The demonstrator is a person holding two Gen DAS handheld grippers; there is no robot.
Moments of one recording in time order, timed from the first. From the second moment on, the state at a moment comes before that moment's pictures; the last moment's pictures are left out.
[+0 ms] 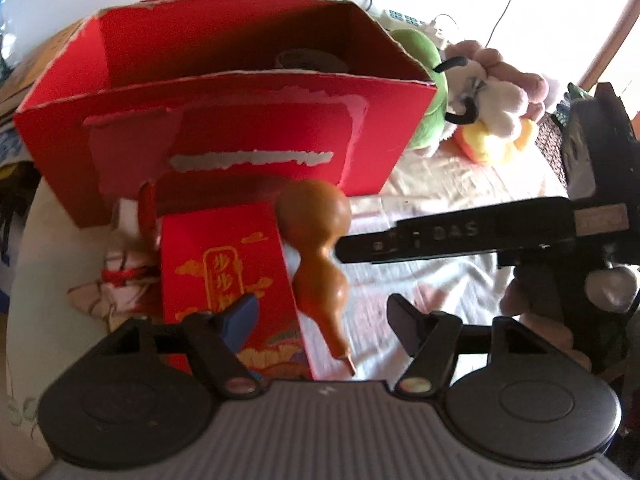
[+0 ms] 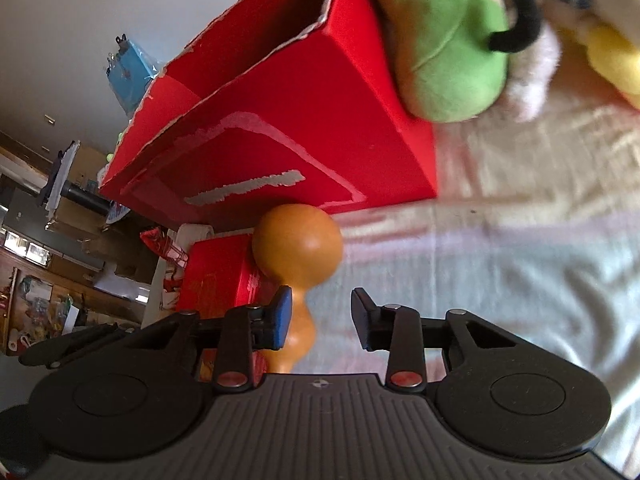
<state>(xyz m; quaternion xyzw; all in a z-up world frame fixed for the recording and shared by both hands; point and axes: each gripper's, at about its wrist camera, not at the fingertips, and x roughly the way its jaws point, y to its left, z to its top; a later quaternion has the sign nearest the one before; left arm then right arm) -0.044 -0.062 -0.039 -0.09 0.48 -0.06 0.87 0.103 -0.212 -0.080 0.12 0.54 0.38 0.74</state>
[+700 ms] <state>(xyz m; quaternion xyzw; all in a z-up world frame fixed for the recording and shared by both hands) -0.005 -0.063 -0.046 -0.08 0.49 -0.16 0.85 0.110 -0.207 -0.097 0.18 0.56 0.39 0.71</state>
